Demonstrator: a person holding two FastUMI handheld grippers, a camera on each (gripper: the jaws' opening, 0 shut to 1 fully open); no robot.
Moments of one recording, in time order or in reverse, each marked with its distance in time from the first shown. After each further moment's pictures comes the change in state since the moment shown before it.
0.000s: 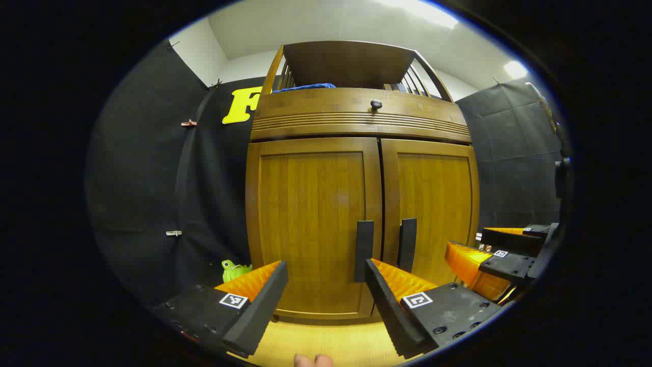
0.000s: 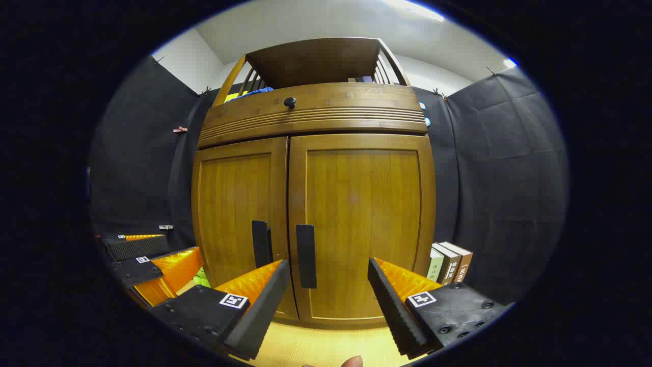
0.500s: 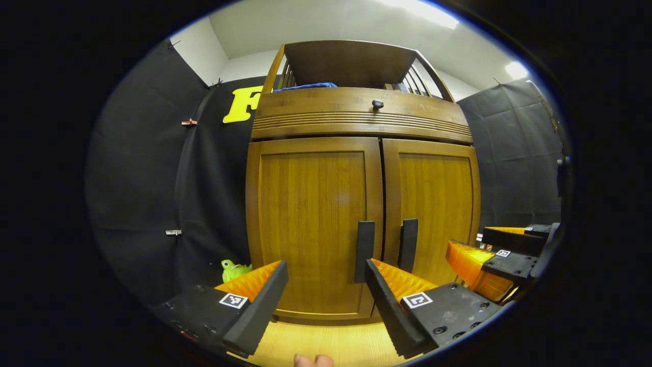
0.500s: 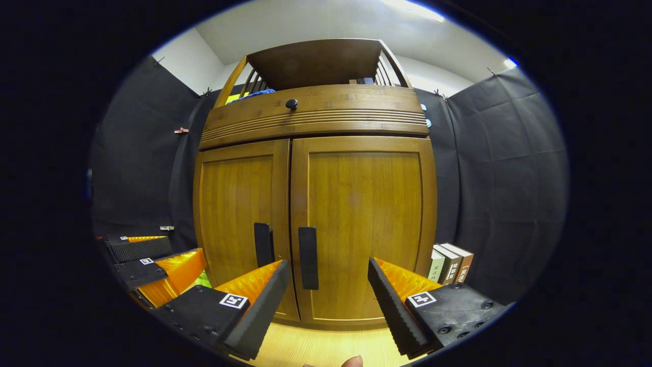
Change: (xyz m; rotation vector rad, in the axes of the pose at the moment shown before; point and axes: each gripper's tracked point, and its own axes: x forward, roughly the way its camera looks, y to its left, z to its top) left arm 0.002 0.000 -0.001 -0.004 0.002 0.003; right arm -0.001 0.004 0.005 0.004 -0.009 0.006
